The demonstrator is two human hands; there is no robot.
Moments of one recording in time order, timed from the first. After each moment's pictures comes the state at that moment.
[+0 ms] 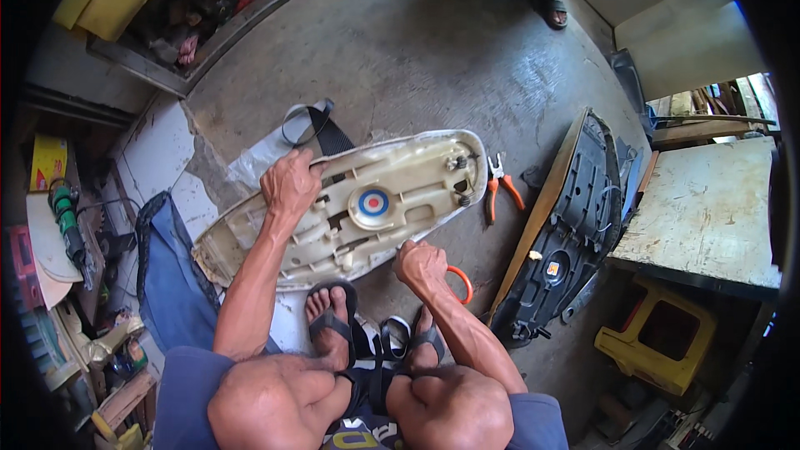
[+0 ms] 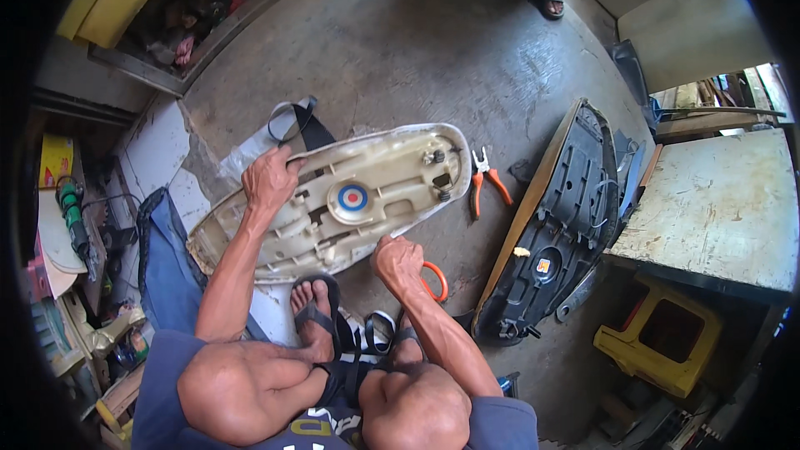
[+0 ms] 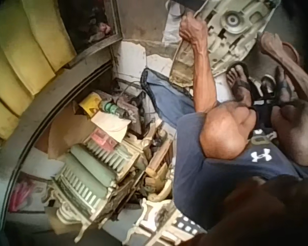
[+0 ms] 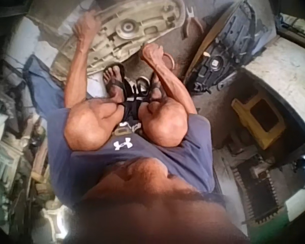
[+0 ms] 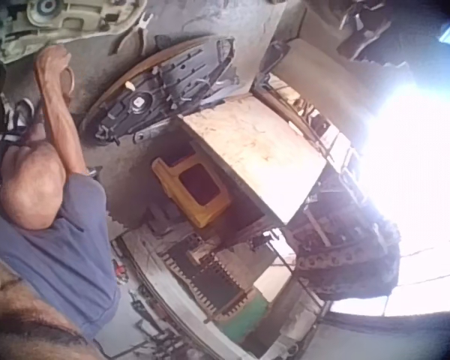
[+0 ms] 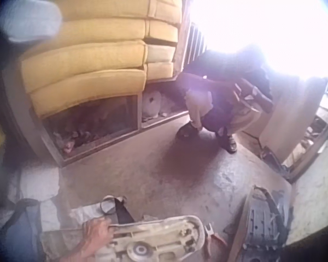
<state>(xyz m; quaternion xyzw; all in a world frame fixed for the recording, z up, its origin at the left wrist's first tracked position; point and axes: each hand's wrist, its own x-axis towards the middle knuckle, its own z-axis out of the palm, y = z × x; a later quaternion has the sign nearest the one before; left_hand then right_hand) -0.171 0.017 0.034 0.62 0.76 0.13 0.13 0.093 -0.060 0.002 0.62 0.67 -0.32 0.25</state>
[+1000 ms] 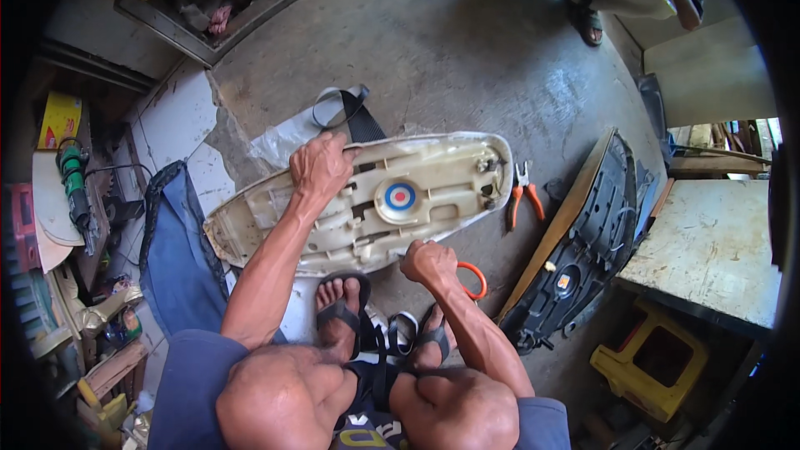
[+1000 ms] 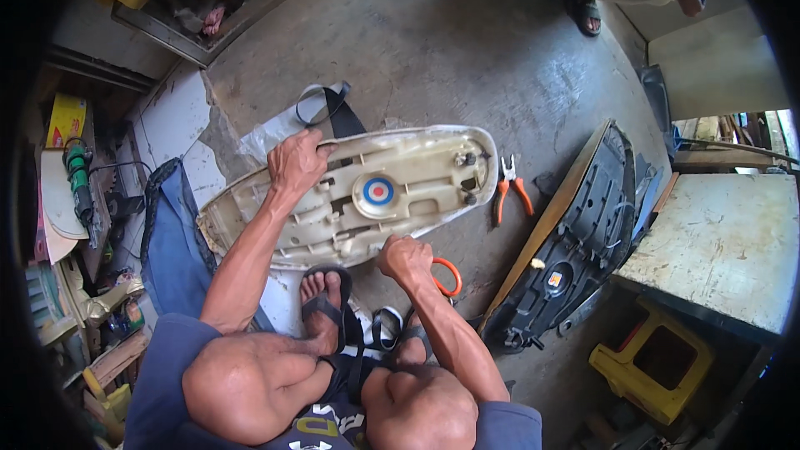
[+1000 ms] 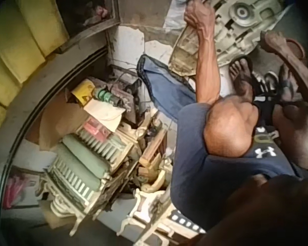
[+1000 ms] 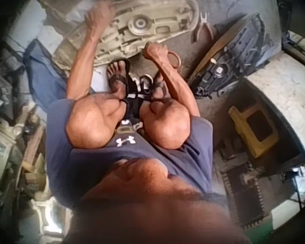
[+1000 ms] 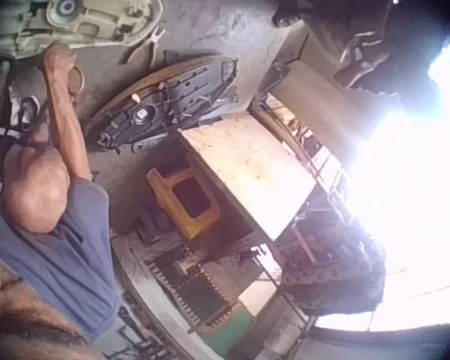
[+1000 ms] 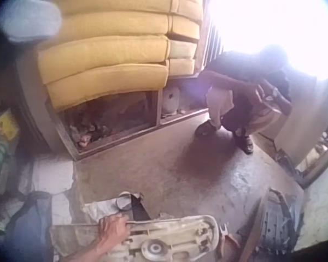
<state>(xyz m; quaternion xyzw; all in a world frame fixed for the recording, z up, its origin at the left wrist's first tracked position) -0.168 0.023 0.027 0.61 0.77 0.13 0.14 0.072 -0.061 0.003 0.57 0.73 -0.29 0.25</state>
